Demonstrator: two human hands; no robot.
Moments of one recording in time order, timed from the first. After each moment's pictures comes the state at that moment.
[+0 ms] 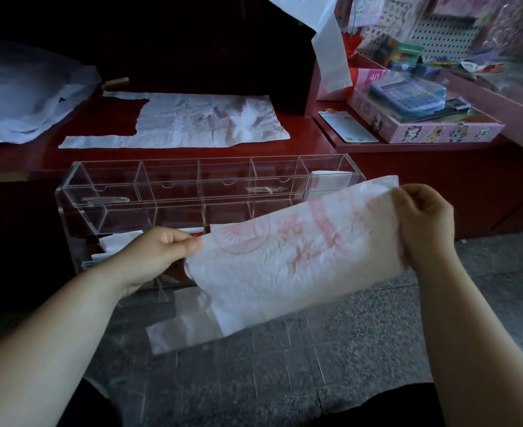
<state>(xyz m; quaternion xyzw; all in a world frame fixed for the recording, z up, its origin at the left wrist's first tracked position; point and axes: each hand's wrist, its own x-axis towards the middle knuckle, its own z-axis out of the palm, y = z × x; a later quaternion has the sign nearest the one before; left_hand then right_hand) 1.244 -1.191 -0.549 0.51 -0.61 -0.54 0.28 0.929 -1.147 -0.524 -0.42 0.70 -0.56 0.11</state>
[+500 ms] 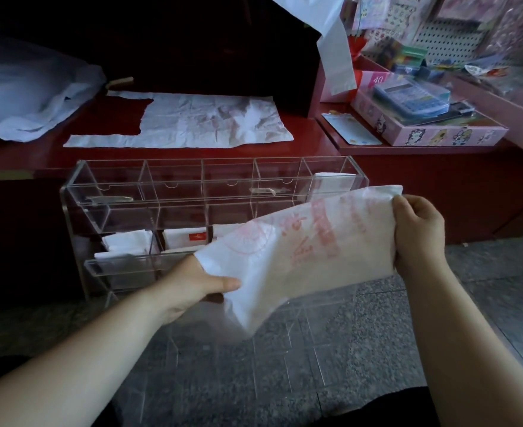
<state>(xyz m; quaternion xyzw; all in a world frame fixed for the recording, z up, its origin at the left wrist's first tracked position) 1.212 -1.168 -0.579 0.47 -0.53 -0.64 0.31 0.942 -1.151 -0.534 -0.32 0.71 -0.60 0.19</state>
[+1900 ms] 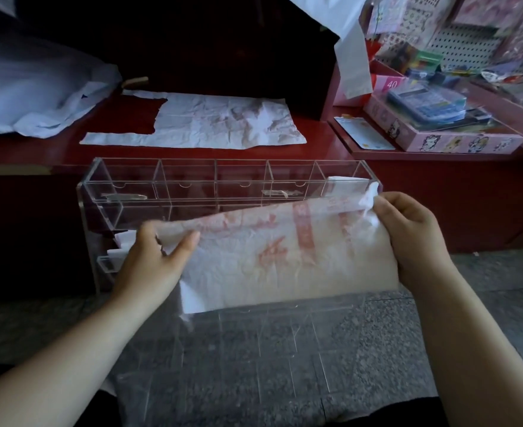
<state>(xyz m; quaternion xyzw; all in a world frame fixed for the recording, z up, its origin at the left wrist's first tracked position) 1.249 -1.166 -0.561 0.64 -0.59 -0.29 0.39 0.980 -1.135 -0.506 -0.41 0.64 -0.57 0.32</state>
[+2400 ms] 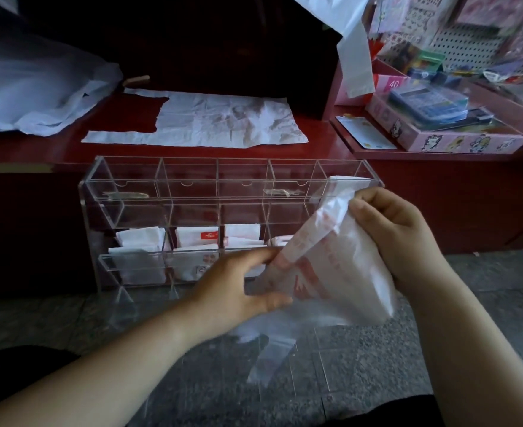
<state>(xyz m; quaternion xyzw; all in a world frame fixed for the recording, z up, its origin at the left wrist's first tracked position) 1.198 -1.141 -0.551 0.38 -0.76 -0.44 0.29 1.004 -1.129 -0.496 -0.50 0.53 -0.56 0.40</state>
